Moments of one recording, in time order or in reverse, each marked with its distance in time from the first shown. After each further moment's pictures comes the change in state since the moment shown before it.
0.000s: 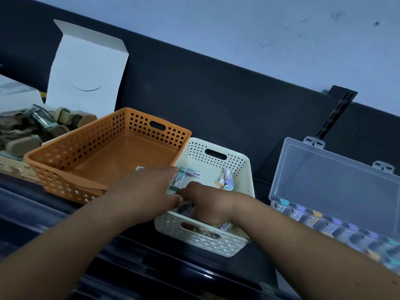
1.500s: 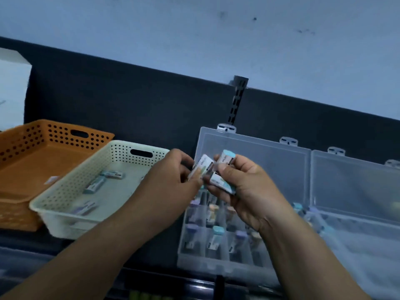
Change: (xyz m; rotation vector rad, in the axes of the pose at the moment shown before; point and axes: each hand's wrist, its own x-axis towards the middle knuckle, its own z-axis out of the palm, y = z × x) left_hand 0.007 0.211 0.035 -0.818 0.204 0.109; right_hand -0.215 0.089 -0.020 1.646 0.865 0.096
